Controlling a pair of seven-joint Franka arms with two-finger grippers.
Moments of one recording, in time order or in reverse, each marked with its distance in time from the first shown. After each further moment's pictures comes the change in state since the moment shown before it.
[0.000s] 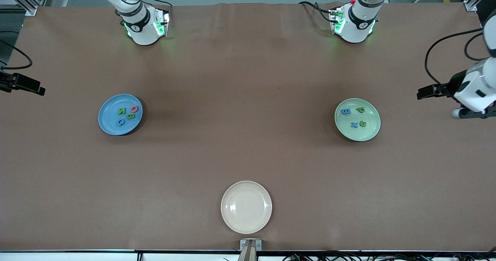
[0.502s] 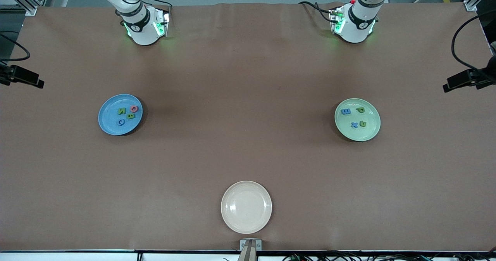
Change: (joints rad) left arm 0.033 -0.025 0.001 0.187 -0.057 -0.080 0.021; right arm 0.000 -0.036 0.002 0.002 0.000 -0.051 -0.003
